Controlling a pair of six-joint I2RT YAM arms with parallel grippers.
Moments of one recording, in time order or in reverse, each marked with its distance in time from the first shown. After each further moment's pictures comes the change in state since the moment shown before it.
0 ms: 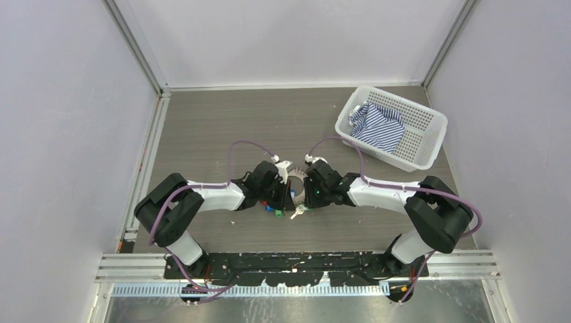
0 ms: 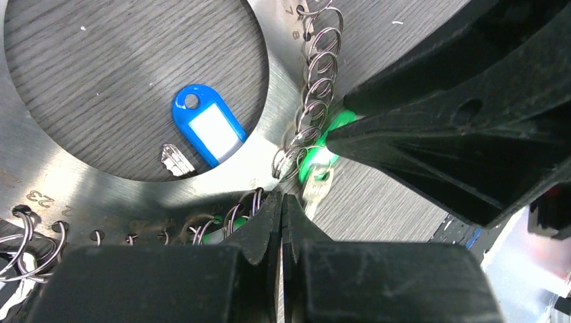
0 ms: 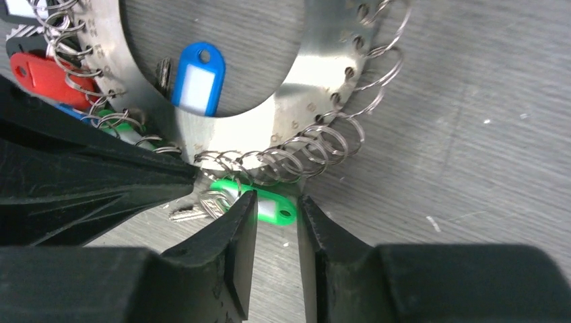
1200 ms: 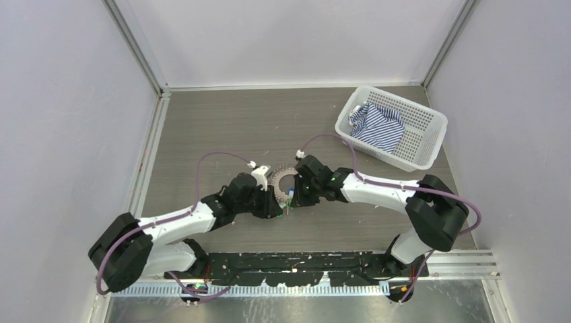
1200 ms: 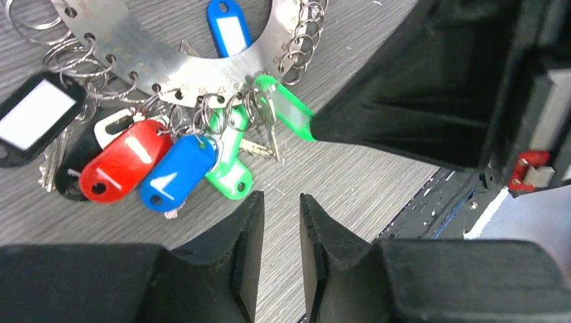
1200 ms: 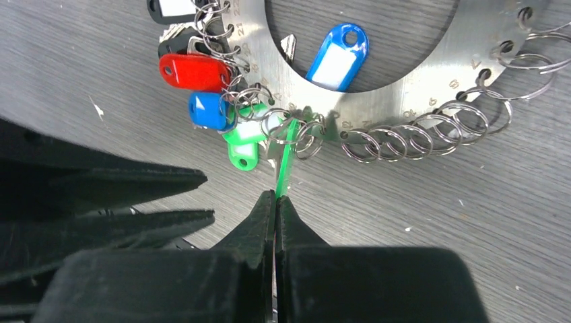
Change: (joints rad) left arm -0.008 -0.421 -0.201 -0.105 -0.108 -0.082; right arm 0.071 0.008 0.122 -0.061 -0.116 0.193
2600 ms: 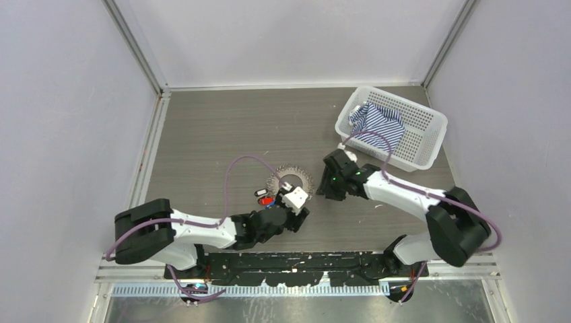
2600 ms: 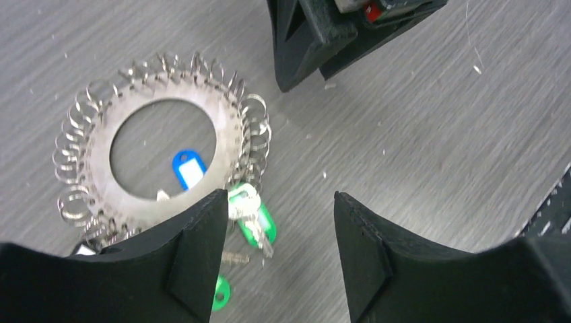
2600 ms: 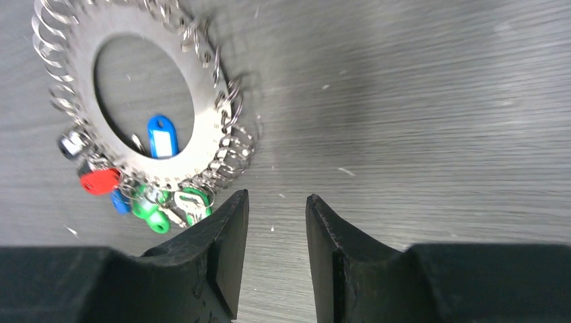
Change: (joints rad) left arm -0.496 0.159 -0.041 0.484 -0.687 0.431; right arm -0.188 -0.101 -0.088 -0.126 0.158 0.168
